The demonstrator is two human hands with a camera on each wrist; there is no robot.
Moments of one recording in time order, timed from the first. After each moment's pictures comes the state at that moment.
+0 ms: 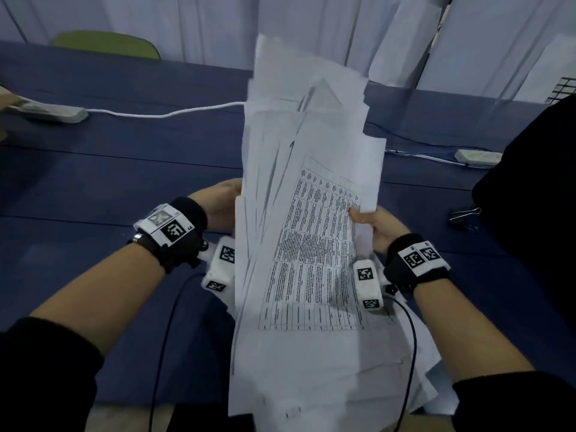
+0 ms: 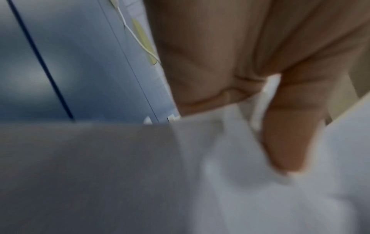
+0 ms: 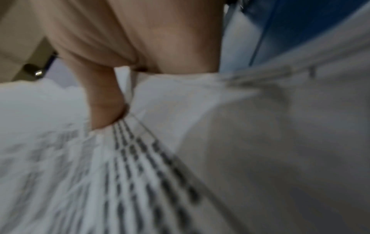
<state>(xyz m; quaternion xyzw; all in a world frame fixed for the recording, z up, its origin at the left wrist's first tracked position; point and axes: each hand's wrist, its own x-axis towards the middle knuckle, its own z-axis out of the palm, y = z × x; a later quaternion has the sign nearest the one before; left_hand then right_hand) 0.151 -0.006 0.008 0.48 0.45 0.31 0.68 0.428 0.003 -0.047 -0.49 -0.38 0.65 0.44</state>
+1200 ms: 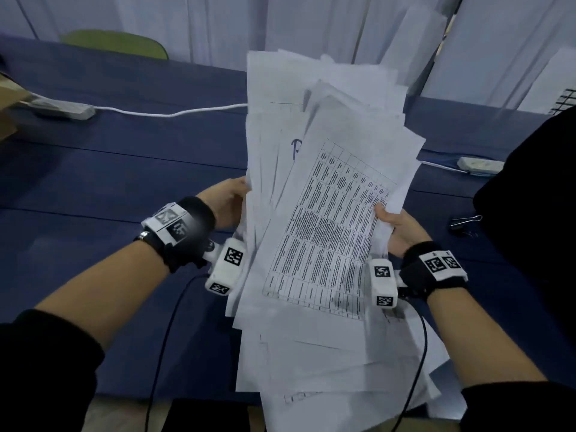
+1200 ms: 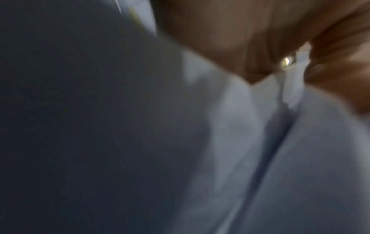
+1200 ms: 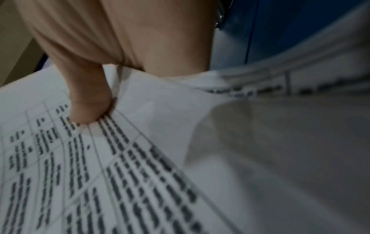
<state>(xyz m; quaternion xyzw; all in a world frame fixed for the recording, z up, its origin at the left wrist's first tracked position) 0.146 -0.001 0.002 0.43 0.37 0.35 0.75 0.453 -0.005 -0.041 -0.47 -0.34 0.63 0.52</state>
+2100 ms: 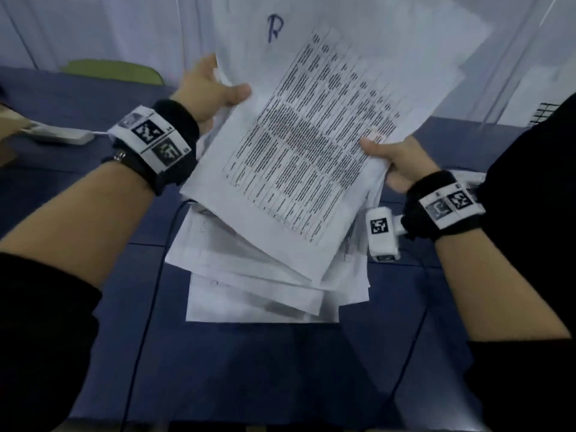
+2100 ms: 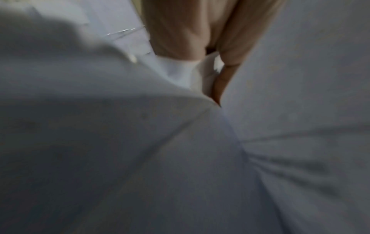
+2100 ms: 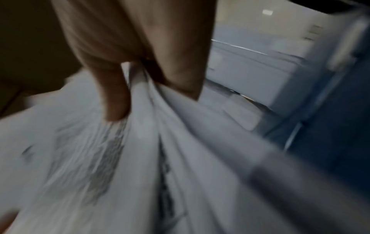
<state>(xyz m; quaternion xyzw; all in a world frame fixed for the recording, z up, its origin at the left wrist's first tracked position) 0.140 0.042 0.136 0.62 0.48 0.53 0.33 0.414 0.010 0.099 -0.48 -0.47 0.52 0.52</state>
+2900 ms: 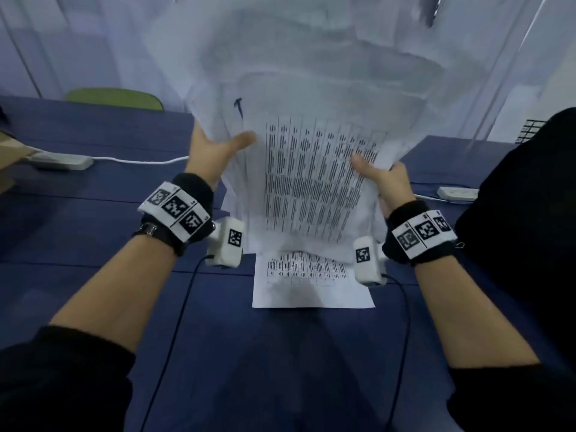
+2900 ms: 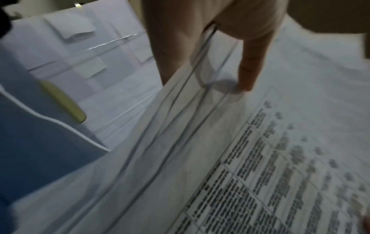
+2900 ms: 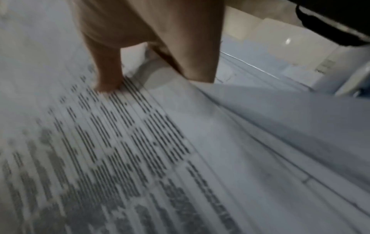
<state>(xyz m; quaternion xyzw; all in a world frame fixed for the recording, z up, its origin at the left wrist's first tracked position) 0.156 0.044 0.092 0.49 0.43 0.63 0.41 0.395 0.007 0.093 -0.51 -0.45 0.40 0.61</state>
